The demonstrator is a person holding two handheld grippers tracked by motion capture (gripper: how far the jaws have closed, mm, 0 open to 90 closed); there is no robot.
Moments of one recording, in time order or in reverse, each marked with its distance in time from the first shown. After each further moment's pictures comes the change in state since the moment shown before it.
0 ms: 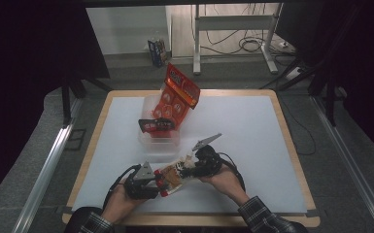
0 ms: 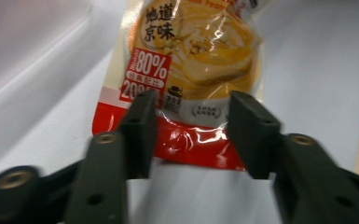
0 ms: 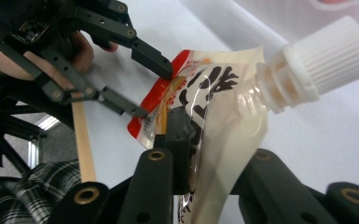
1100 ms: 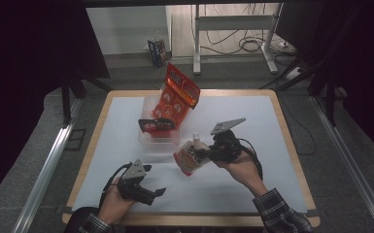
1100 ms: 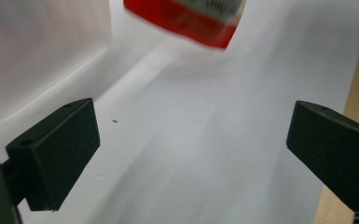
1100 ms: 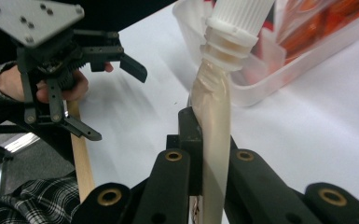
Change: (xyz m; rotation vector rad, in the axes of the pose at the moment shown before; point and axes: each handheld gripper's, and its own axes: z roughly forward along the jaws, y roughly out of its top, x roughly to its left) left arm 0.005 -0.002 -0.018 -0.112 0.003 -0.048; right arm 0.008 0.023 -0.077 -0.137 -0.107 -0.080
